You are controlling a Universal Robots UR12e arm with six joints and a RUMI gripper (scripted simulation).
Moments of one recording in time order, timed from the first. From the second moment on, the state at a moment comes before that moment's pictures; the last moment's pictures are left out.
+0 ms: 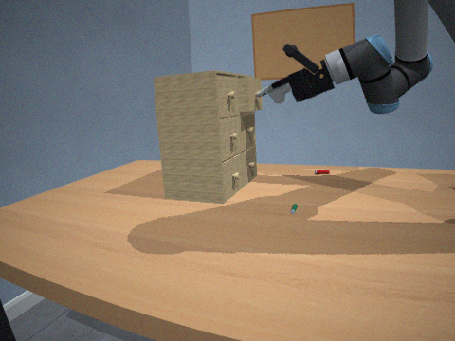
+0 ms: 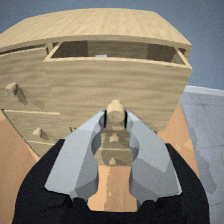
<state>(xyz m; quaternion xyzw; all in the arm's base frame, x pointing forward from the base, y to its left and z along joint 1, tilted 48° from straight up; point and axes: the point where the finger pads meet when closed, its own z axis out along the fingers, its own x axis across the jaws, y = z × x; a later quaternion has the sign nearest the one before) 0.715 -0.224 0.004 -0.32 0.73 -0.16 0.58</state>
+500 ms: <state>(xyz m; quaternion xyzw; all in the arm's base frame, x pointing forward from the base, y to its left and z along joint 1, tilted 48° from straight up) 0.725 -0.225 0.003 -0.32 0.73 -0.16 0.58</state>
